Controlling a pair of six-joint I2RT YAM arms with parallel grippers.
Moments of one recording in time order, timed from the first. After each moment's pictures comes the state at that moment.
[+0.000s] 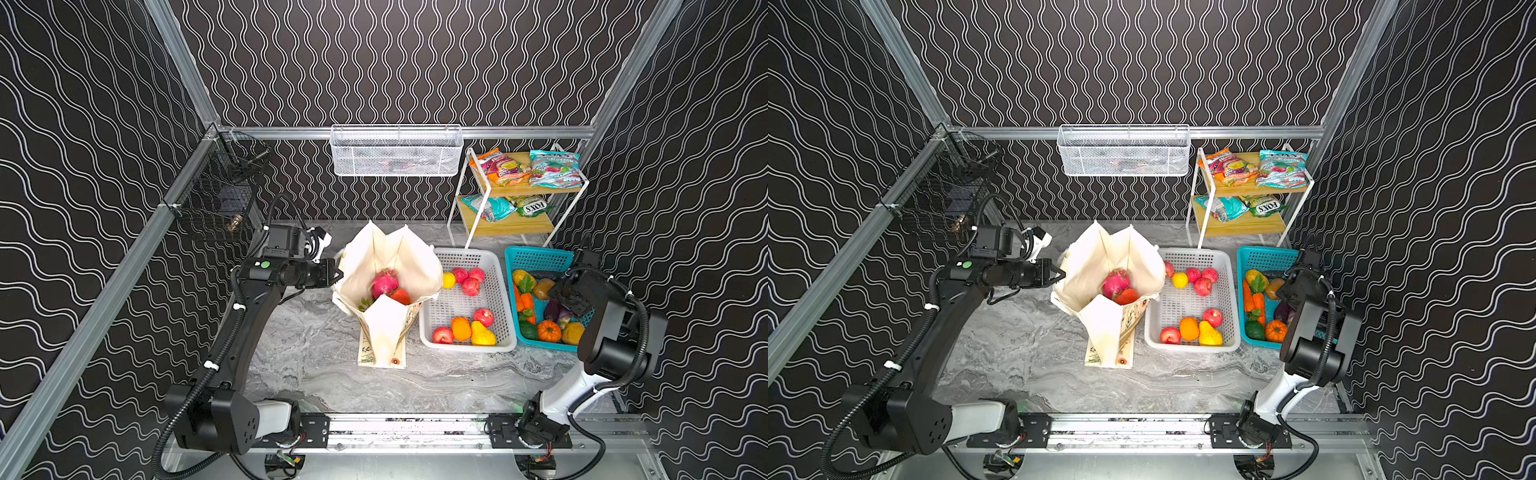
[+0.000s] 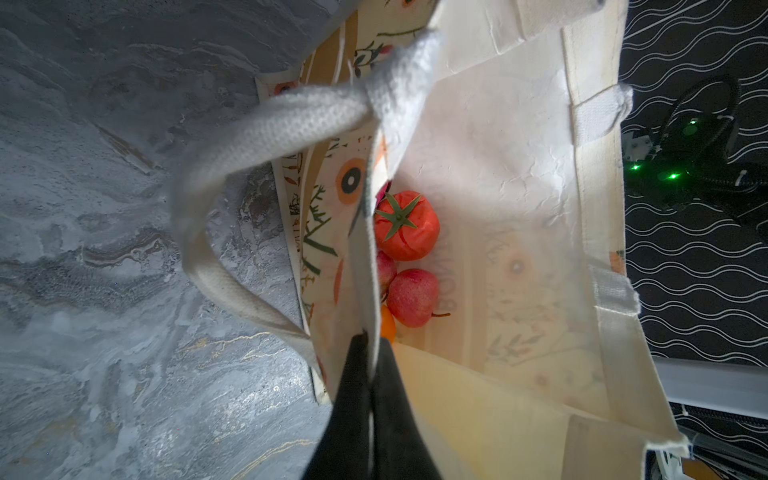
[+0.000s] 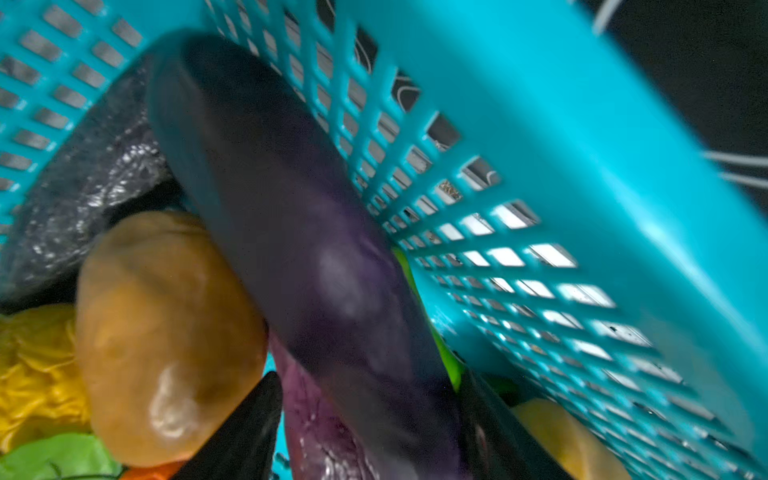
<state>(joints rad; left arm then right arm) -0.11 1.30 1.29 -0.89 0.55 -0.15 -0.42 1.76 1.18 -0.60 0.21 0.44</state>
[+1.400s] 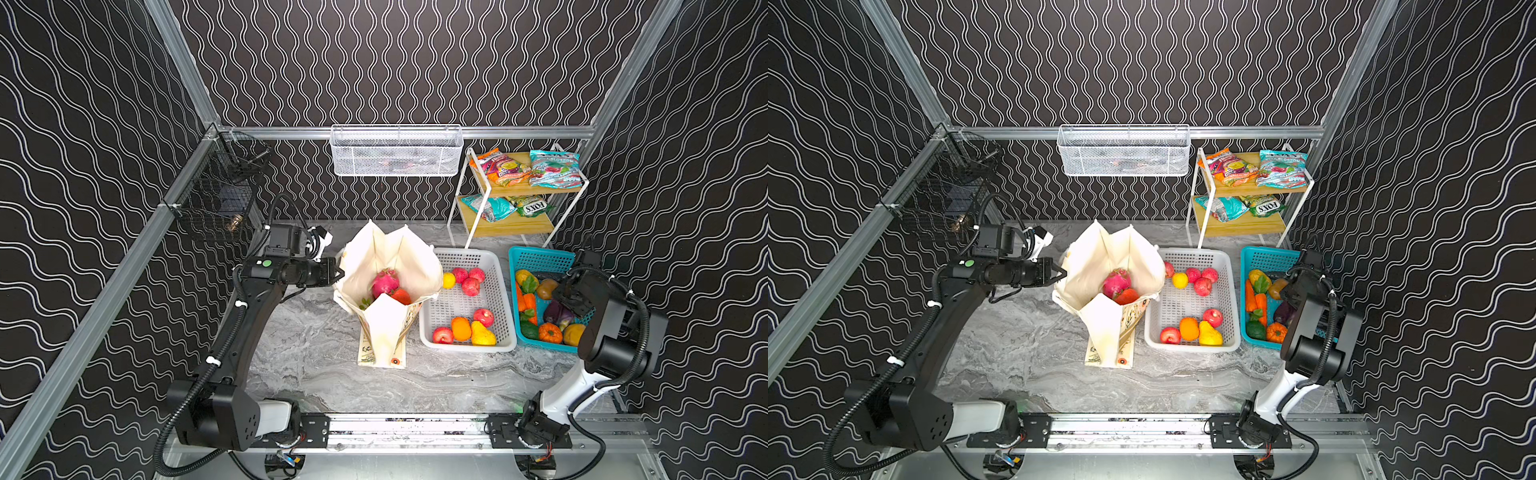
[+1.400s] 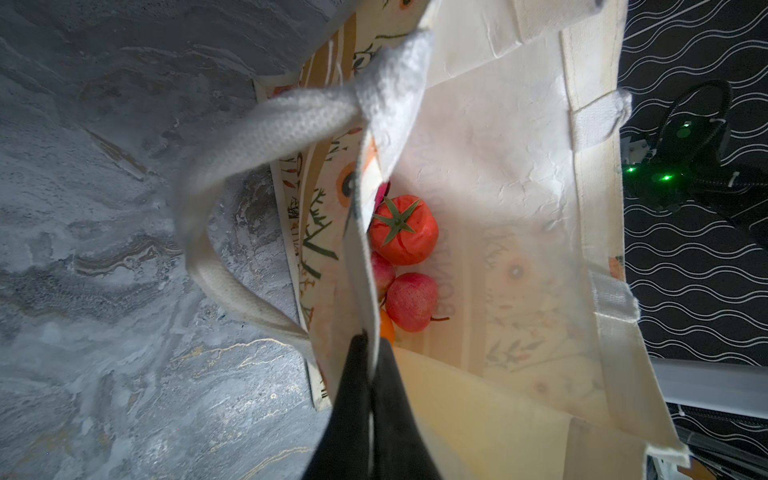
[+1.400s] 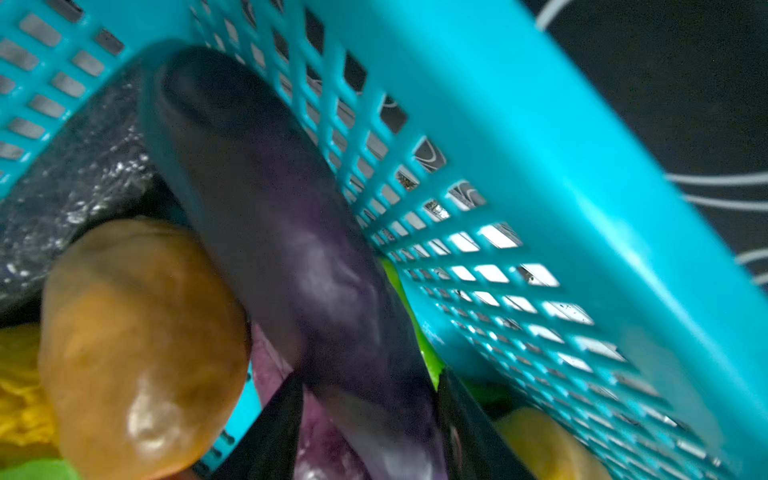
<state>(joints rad) -0.11 1.32 1.29 -0.87 0.56 -0.16 -0.43 1.77 1.19 -0.60 0.27 0.45</state>
